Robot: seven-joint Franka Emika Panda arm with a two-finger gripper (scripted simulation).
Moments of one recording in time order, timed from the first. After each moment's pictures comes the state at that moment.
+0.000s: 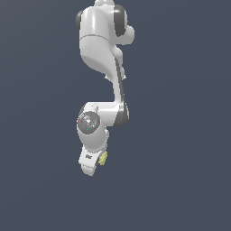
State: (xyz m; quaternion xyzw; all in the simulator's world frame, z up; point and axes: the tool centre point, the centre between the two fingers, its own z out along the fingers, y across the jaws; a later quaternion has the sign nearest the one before) arm 0.101 -0.079 0.039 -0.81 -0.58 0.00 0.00
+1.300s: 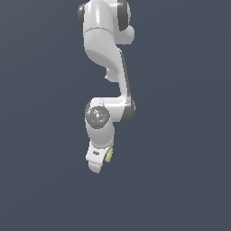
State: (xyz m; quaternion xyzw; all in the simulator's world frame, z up) arm 0.094 -0.051 0.055 -0.81 -0.58 0.00 0.00
